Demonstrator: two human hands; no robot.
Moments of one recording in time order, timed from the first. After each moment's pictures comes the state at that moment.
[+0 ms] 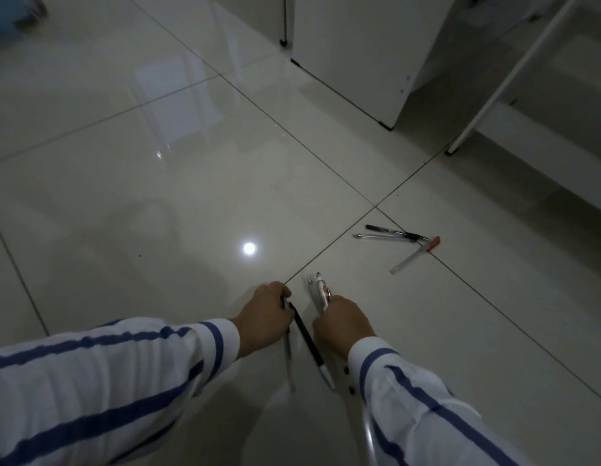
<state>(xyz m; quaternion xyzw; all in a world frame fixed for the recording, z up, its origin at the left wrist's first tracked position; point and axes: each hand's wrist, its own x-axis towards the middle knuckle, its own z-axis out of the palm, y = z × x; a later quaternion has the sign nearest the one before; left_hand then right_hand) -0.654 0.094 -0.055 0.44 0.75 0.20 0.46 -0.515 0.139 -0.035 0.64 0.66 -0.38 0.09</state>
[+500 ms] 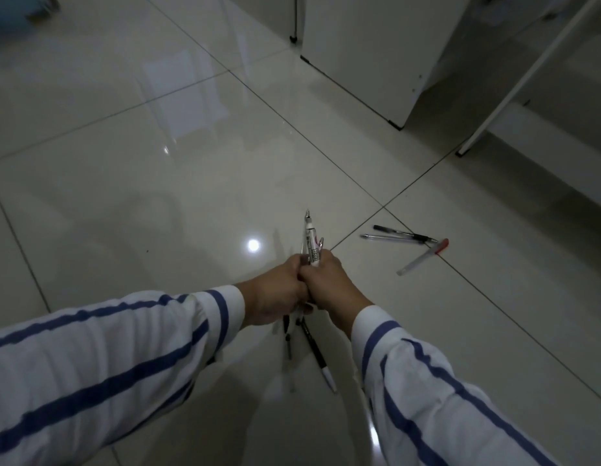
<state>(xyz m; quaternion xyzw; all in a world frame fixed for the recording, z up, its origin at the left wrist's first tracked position) -0.659 0.124 -0.019 0.30 0.54 0.34 0.71 -0.565 0.165 -0.004 0.60 0.57 -0.55 -0.08</state>
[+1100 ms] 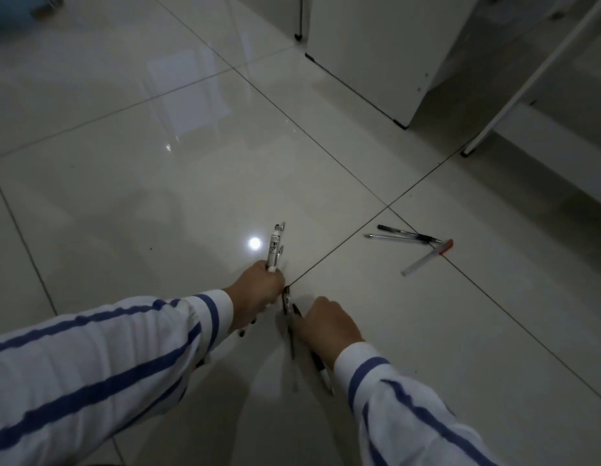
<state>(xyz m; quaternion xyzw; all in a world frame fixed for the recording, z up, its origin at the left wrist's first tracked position) -0.687 0.114 -0.041 0.25 0.73 0.30 0.55 -0.548 0.121 -0.021 0.61 0.66 -0.42 0.12</state>
